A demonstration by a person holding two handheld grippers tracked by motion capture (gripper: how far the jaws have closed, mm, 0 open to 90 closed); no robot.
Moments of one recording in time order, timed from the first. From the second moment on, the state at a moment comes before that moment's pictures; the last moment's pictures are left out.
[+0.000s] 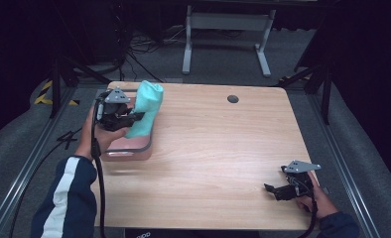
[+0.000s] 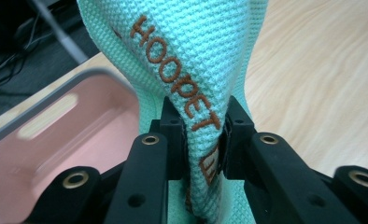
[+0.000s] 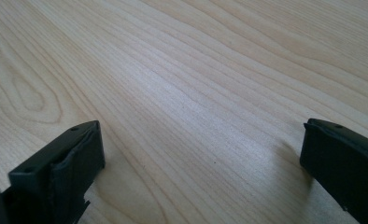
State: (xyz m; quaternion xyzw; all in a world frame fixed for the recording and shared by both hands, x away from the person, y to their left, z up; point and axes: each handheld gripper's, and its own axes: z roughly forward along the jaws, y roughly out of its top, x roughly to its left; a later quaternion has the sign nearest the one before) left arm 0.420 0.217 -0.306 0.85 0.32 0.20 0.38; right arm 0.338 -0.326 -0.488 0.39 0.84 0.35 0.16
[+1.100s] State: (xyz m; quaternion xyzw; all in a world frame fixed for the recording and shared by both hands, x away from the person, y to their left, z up) left arm 0.428 0.077 -0.361 0.91 0.22 0.11 0.34; right arm 0.338 -0.326 -0.488 0.39 0.84 0.35 0.16
